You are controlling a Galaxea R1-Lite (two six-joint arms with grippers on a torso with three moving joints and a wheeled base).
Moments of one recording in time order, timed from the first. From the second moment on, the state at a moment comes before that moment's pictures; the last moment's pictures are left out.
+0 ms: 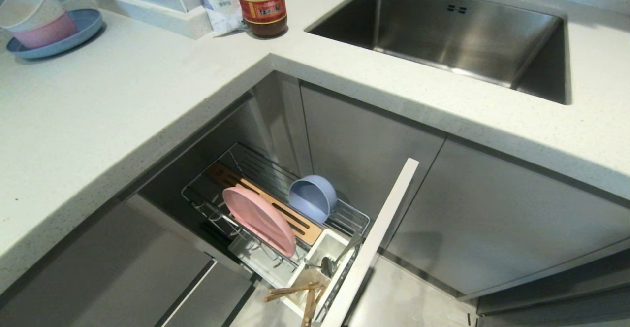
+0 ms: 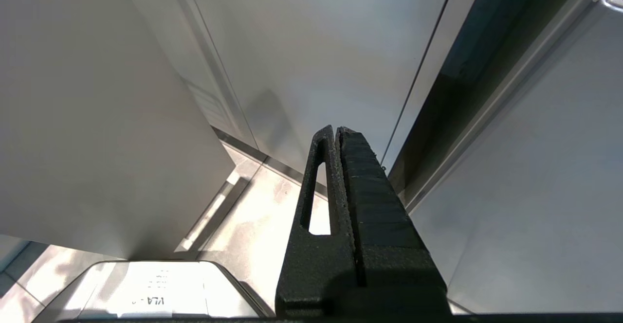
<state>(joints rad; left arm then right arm) 0.00 0.02 -0.21 -0.08 -0.08 0.04 0.01 0.00 0.00 0.00 0.00 0.02</state>
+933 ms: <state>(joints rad) 0.00 0.00 0.00 -0.05 -0.01 -0.04 0.01 0.00 0.00 0.00 0.00 0.02</state>
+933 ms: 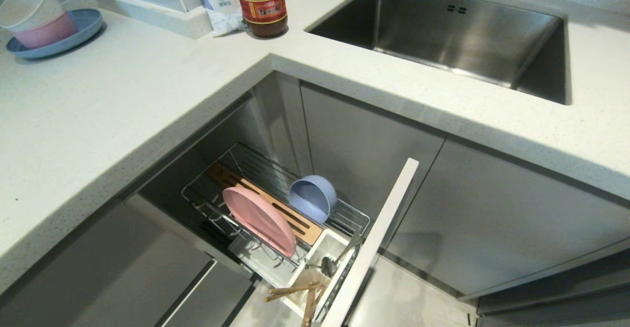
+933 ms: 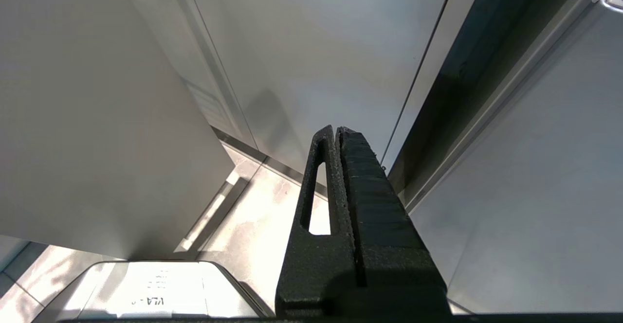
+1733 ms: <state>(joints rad) 0.00 0.00 0.00 -0.05 -0.01 -0.05 0.01 0.00 0.00 0.00 0.00 0.02</state>
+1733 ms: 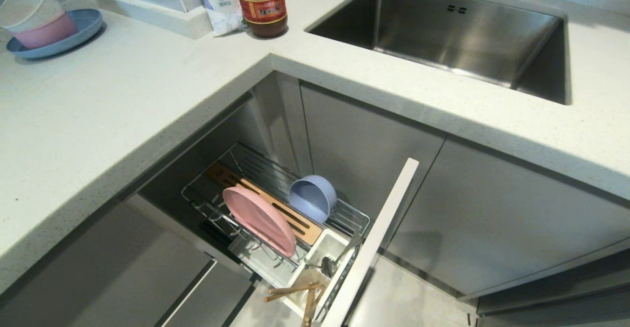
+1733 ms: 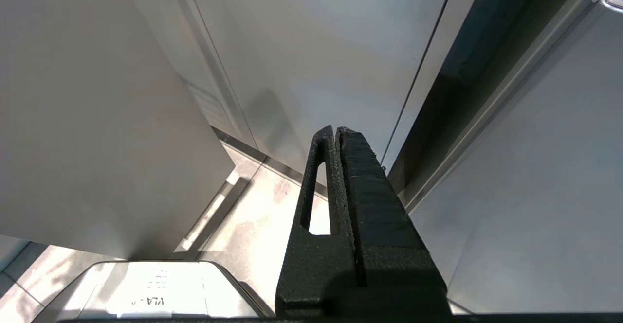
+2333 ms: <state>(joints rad) 0.00 0.00 0.00 -0.05 -0.01 -0.05 0.01 0.00 0.00 0.00 0.00 0.02</state>
